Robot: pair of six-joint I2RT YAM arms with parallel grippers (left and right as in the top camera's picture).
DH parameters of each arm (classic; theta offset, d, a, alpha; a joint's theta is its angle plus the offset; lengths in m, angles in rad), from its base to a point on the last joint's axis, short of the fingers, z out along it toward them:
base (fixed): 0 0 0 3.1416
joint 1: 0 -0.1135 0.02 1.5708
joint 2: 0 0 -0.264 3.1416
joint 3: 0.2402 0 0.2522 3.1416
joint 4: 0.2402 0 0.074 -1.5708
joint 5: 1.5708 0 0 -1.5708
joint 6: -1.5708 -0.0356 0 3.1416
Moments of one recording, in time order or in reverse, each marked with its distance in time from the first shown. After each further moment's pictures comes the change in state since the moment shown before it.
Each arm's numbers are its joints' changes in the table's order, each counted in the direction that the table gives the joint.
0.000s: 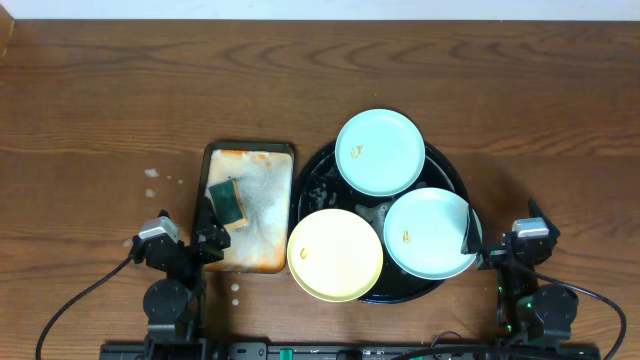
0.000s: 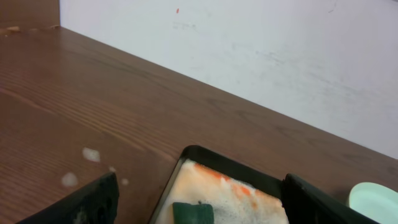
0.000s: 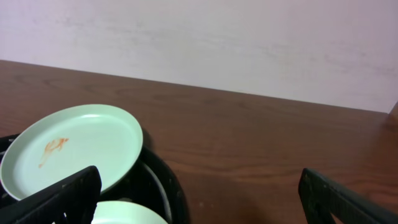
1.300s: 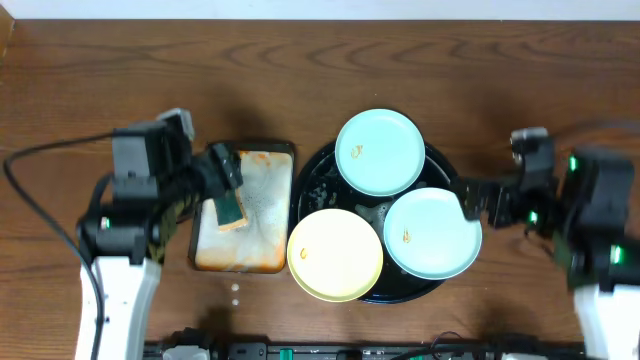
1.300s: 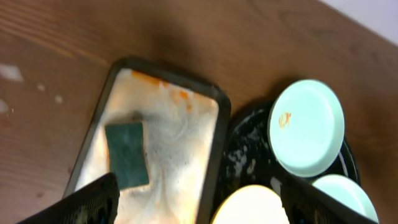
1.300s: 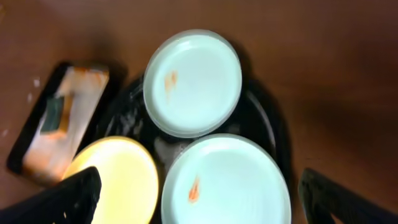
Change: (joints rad) left arm 0.000 1.088 1.078 0.764 0.352 0.031; right arm 0.000 1.000 1.031 0.841 -0.312 -0.089
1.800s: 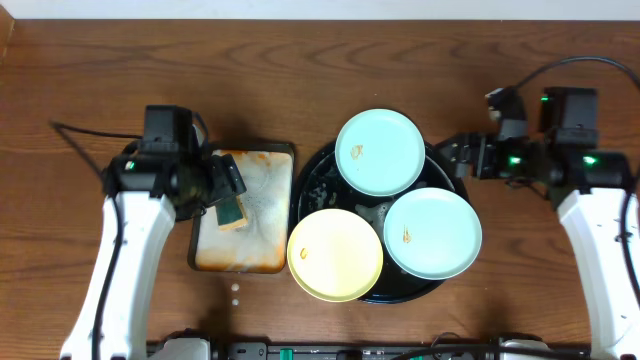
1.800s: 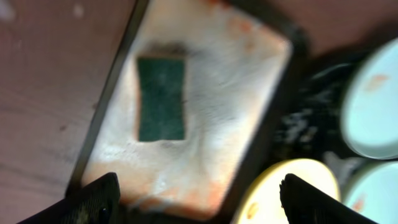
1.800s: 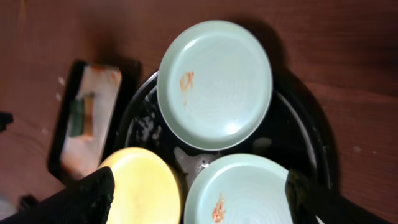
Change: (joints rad) left arm 0.001 0.254 0.019 0.175 -0.085 0.045; right arm -0.052 0.353 0.144 -0.051 -0.094 -0.060
